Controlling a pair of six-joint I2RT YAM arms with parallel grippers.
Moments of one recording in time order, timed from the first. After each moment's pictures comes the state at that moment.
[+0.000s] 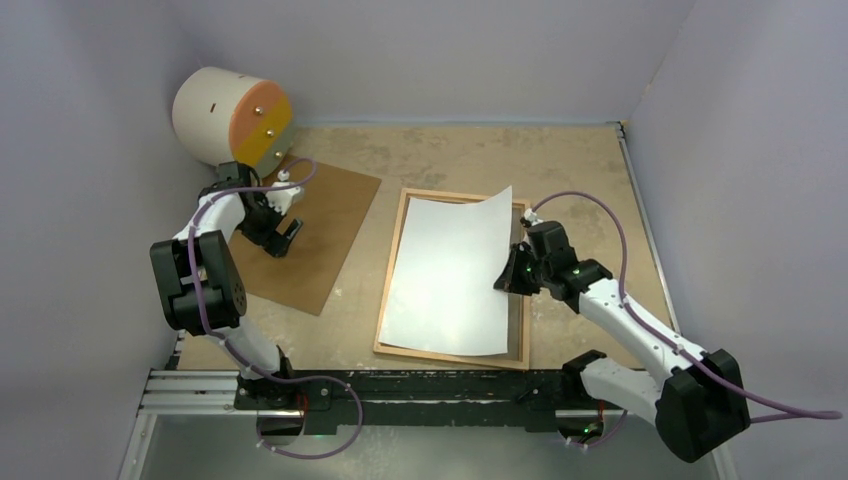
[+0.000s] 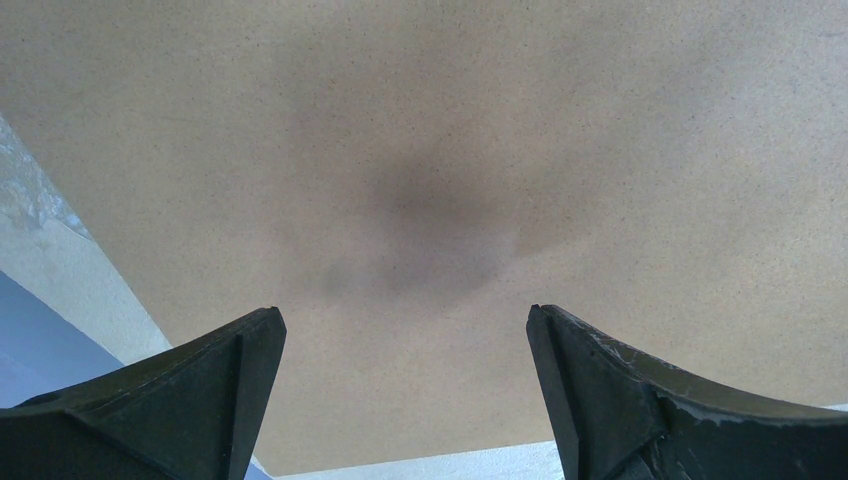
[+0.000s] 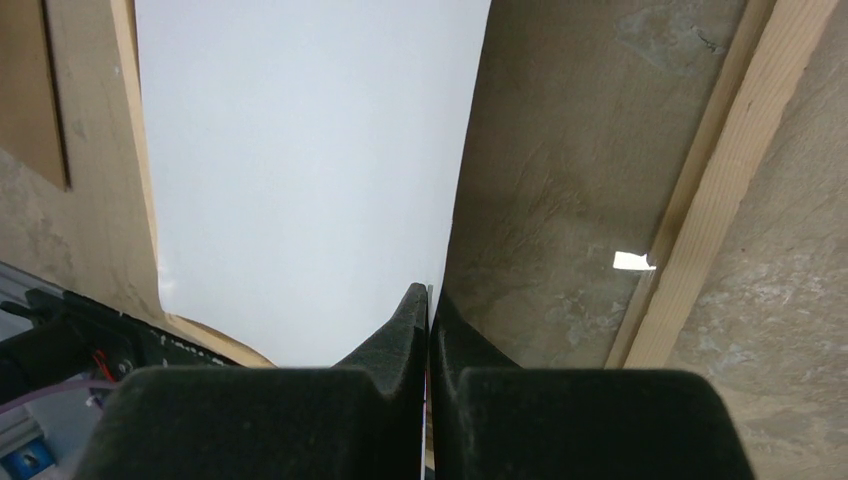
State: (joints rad) left arm 0.25 1.71 1.16 -0.70 0.21 0.82; right arm 0.44 1.04 0.64 -0.49 -0.18 0.61
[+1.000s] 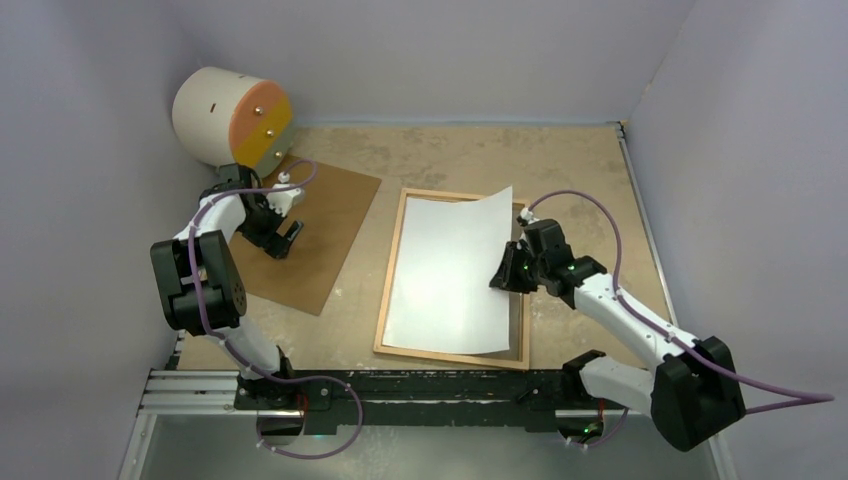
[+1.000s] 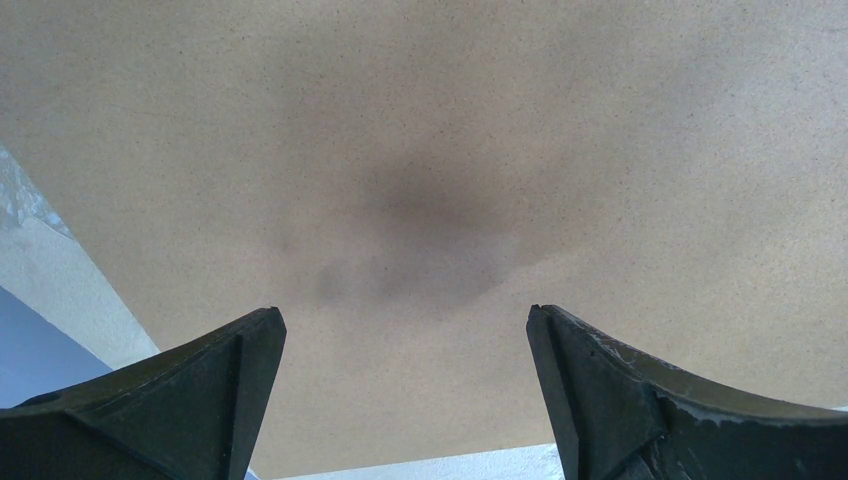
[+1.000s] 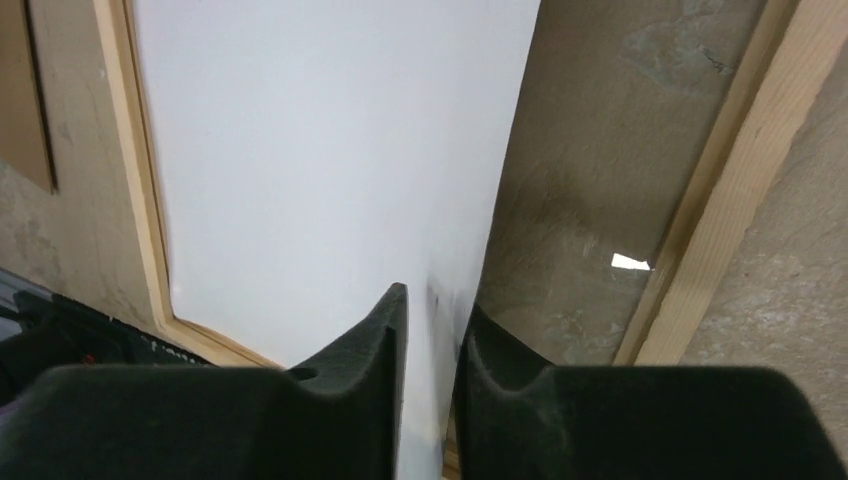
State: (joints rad) left arm 0.25 1.71 1.15 -0.69 0.21 0.82; right arm 0.43 1.11 0.64 -0.44 -0.20 0.58
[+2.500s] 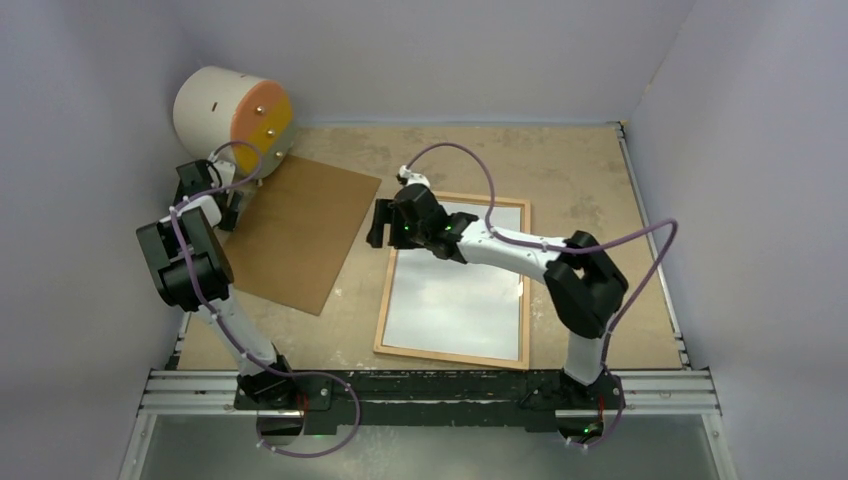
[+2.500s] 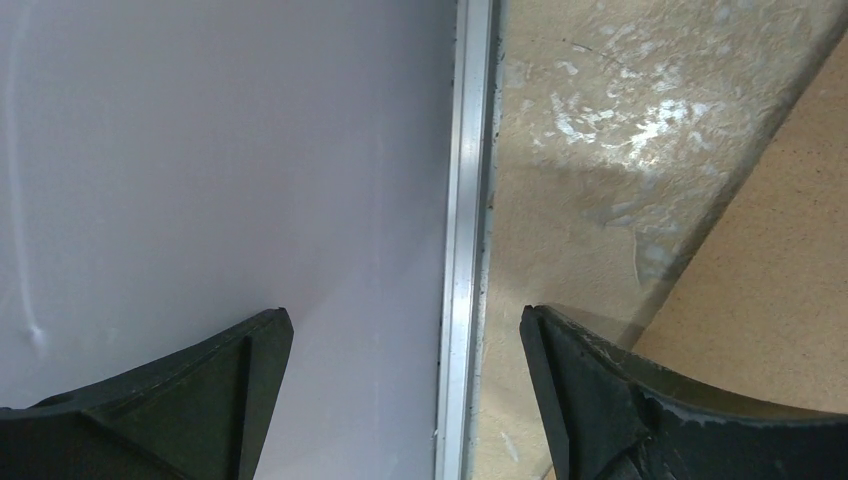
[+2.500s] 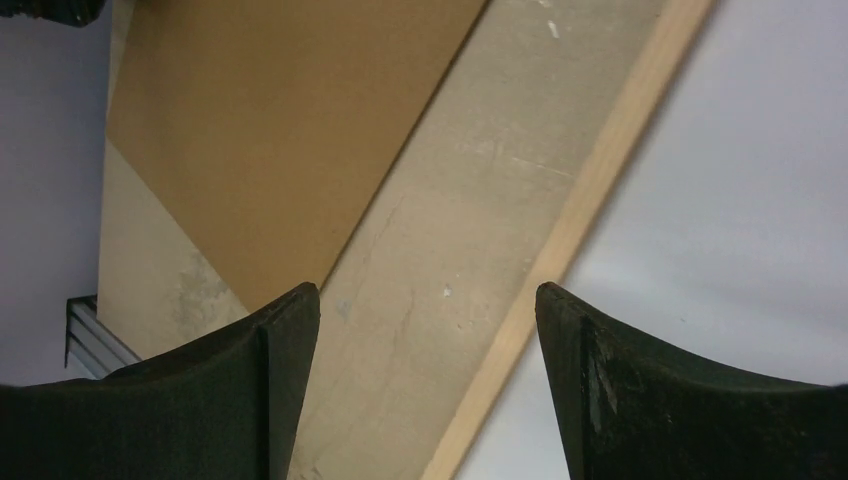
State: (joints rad) left arm 0.45 1.92 1.21 -0.08 -0.22 0.64; right arm 0.86 1.82 1.30 -0.15 0.06 0.74
